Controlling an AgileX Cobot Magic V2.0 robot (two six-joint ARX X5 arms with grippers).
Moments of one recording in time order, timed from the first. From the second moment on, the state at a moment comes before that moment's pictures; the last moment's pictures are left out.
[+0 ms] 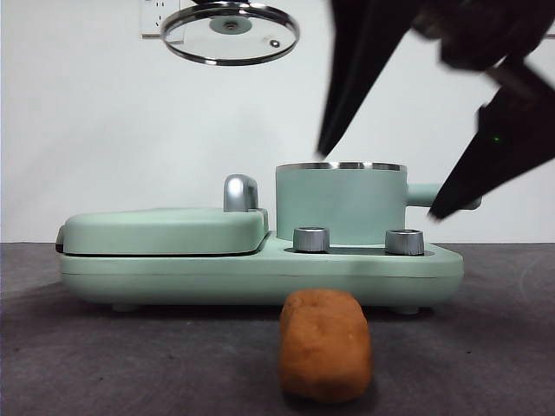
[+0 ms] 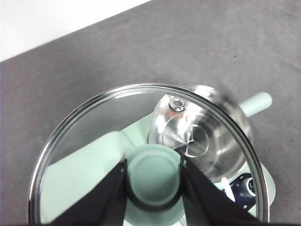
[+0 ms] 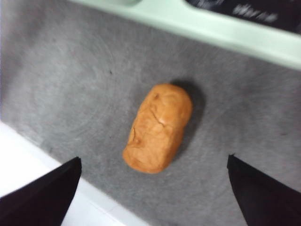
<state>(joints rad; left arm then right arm) -0.48 1.87 2.27 -1.11 0.14 0.05 0.80 1.20 0.88 -0.68 -0.20 0.56</state>
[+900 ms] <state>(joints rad) -0.44 1.87 2.27 -1.13 0.14 0.05 0.92 1.57 0.88 -0.50 -0.10 0.62</state>
